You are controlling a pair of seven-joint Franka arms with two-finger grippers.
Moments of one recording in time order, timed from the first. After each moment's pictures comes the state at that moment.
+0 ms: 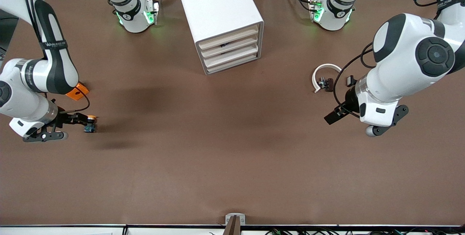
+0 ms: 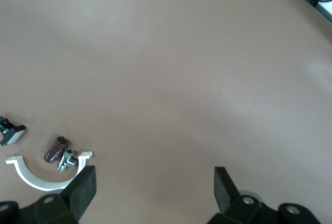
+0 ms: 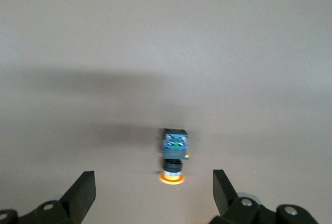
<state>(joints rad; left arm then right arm) -0.02 0.33 -0.29 -1.45 0.00 1.79 -0.88 -0.14 0.34 0.05 -1.83 -0.16 2.17 -0.11</state>
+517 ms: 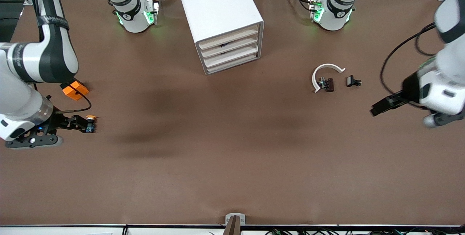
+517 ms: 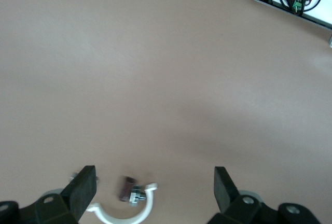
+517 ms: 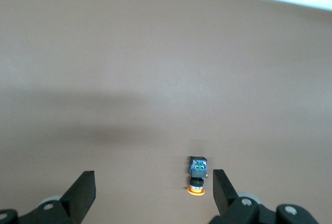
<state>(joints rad) 0.18 0.20 -0.29 -1.44 0.00 1.71 -0.39 -0.02 0.32 0.05 -1.54 -0.14 1.98 -0.05</state>
